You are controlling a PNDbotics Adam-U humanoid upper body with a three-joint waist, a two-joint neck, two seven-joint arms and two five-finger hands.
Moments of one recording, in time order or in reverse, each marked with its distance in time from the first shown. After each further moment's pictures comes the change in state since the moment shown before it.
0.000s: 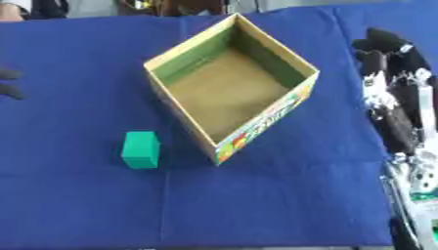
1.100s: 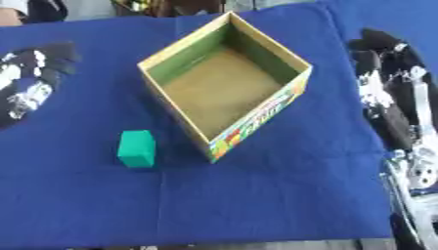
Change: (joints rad) left arm -0.229 0.488 -0.326 0.067 -0.308 0.211 -0.294; right arm 0.019 -0.017 0.001 0.000 0.005 0.007 0.007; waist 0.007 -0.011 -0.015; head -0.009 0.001
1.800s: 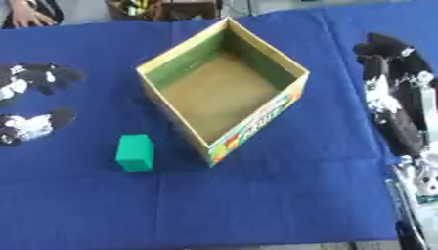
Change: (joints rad) left arm -0.044 0.166 -0.020 -0.071 0.023 0.071 -0.204; right arm -0.010 0.005 0.006 0.000 -0.009 0.006 0.012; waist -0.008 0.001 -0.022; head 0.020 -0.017
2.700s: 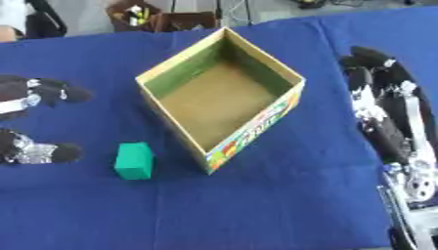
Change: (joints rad) left arm -0.141 -0.001 -0.120 0.062 -0.086 0.012 -0.146; right arm 0.022 0.004 0.001 0.000 0.001 0.016 0.013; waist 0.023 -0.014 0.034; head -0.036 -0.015
